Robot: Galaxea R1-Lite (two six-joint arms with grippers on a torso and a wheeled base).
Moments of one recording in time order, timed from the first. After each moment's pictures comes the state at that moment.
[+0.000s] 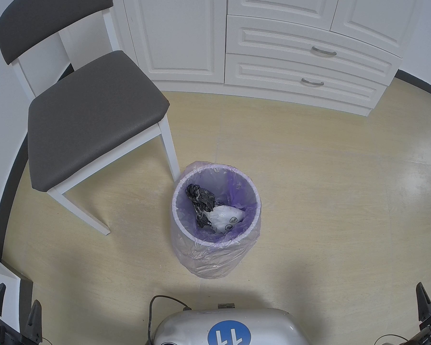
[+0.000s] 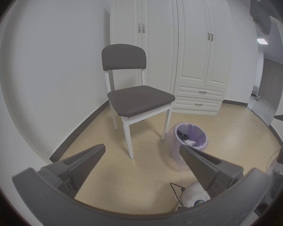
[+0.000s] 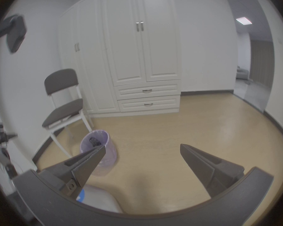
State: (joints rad) left arm 0.00 0.01 -0.02 0.00 0.03 -0.02; right arm 0.00 0.01 -0.02 -0.05 0.01 0.10
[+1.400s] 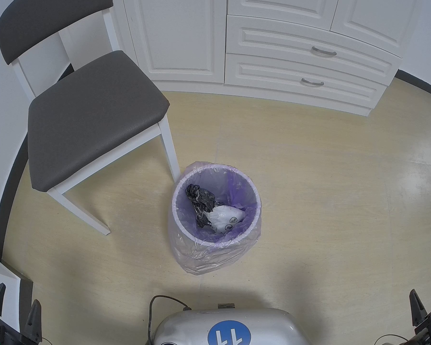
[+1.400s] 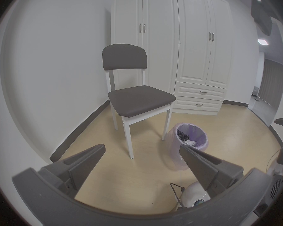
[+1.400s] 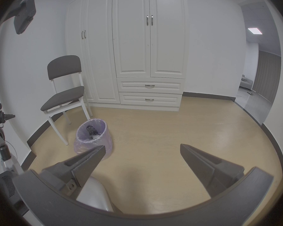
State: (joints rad) left arm 0.00 0.02 -0.02 0.00 0.03 -0.03; right arm 0.00 0.01 -0.02 0.01 0.01 -0.01
